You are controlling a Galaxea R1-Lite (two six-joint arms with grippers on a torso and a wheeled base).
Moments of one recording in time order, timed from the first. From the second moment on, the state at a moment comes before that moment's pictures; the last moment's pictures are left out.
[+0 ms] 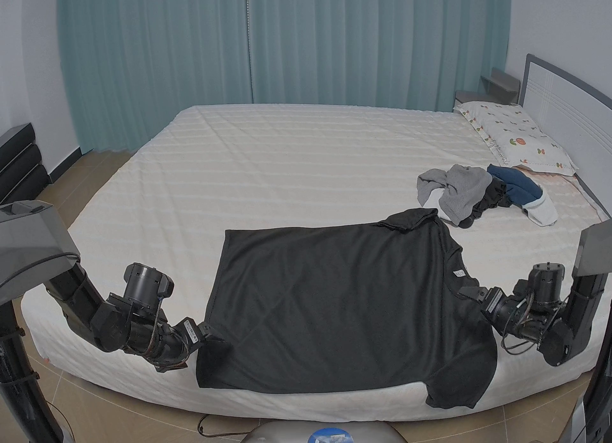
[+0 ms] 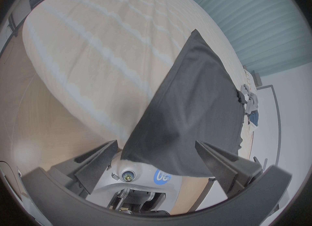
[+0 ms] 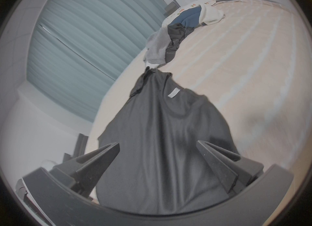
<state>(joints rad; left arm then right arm) -0.23 2.04 -0.58 -0.41 -0.20 -0.84 0.03 2.17 -0.26 -1.40 0.22 0.76</state>
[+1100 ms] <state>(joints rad) -0.22 1.98 -0.47 -0.43 -0.24 -0.59 0.05 2.17 -0.02 -1.55 0.32 0.85</state>
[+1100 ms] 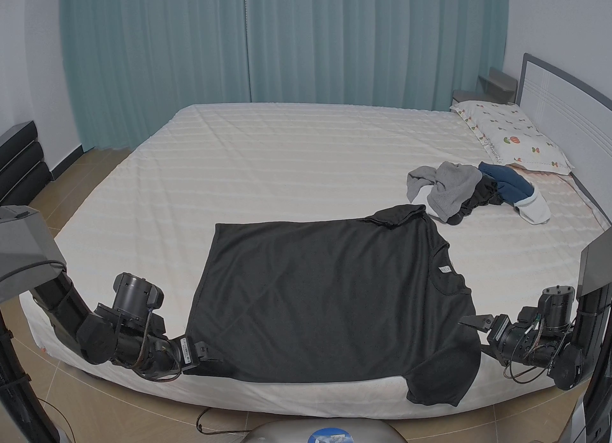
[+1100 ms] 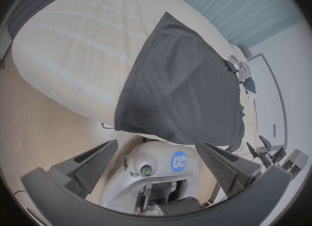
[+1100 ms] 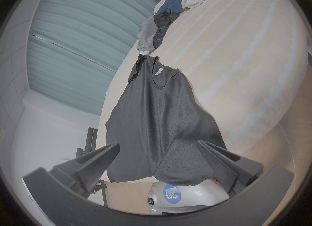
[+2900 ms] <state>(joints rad) -0.15 2.29 -0.23 -1.13 -0.27 -0.32 0.06 2.16 -0.02 -1.55 0.32 0.85</state>
